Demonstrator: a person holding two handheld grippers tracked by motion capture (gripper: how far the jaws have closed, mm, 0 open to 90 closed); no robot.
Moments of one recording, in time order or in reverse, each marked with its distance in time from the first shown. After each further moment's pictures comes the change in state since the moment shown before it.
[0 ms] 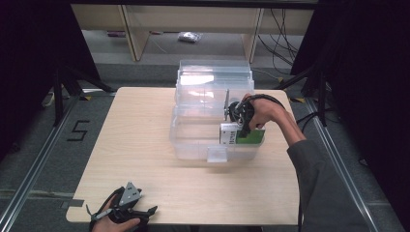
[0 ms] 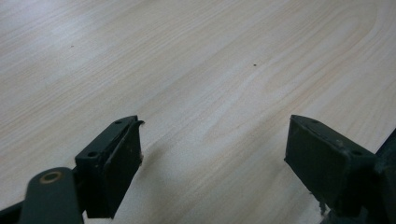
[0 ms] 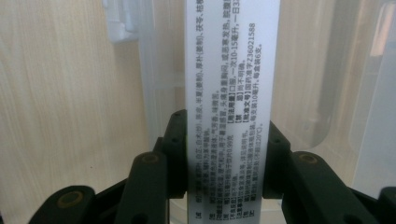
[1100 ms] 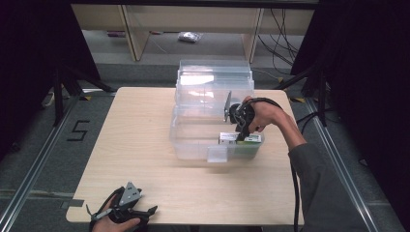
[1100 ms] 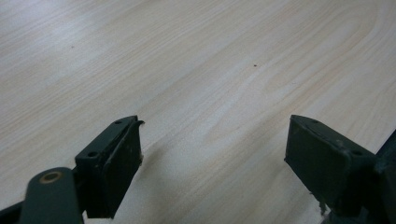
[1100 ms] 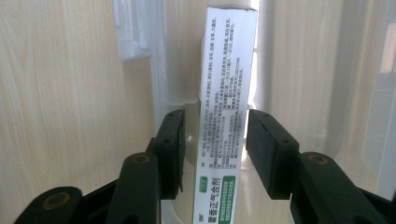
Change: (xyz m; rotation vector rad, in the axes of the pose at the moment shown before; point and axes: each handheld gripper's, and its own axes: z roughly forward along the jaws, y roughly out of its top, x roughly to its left) left arm -0.001 0.000 0.000 -0.012 -0.004 -0.010; right arm 0.002 -0.004 0.005 -0.086 0.017 -0.018
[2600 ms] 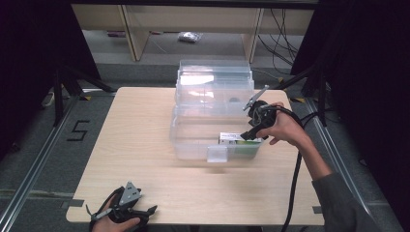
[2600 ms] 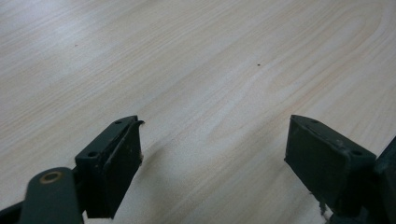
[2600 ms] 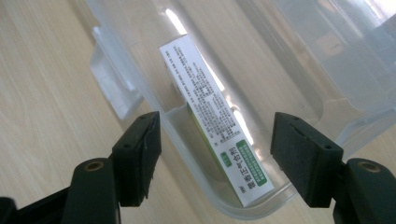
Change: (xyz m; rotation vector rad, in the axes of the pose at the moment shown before) left arm 0.001 0.000 -0.001 0.014 0.008 0.003; right arm 0.040 -0.052 -0.023 -0.370 -0.138 0.528
